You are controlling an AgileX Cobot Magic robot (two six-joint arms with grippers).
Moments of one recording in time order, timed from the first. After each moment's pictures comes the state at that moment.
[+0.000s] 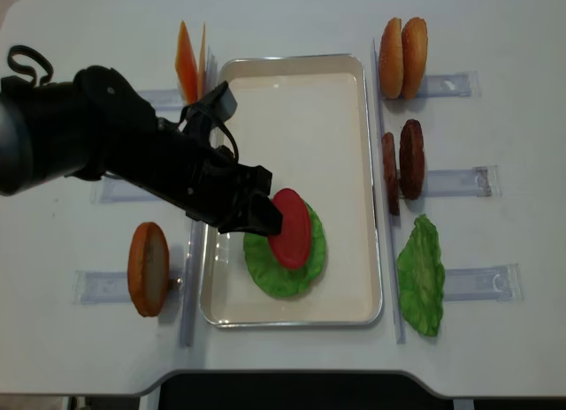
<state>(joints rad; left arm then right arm) -0.43 1.61 -0.83 -0.98 0.75 0.46 -0.09 -0.01 -0.51 0.07 1.13 -0.06</state>
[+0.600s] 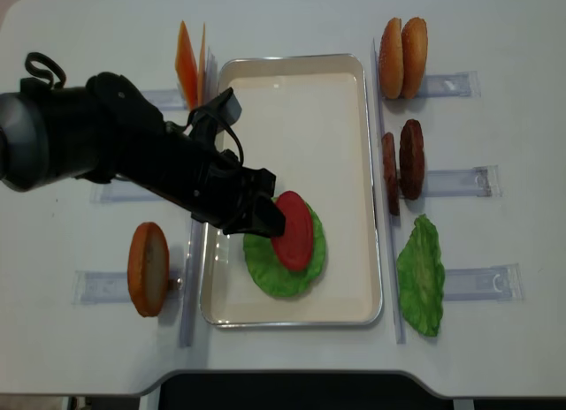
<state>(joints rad) -0.43 1.65 -0.83 -1.01 0.73 0.51 -0.09 -0.01 -0.51 0.07 1.13 -0.06</state>
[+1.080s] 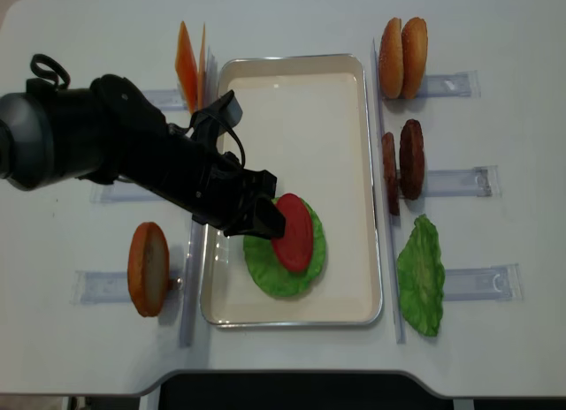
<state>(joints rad) -0.43 1.67 -0.83 -1.02 0.72 0.50 -0.09 -0.01 -0.51 0.07 1.13 -0.06</state>
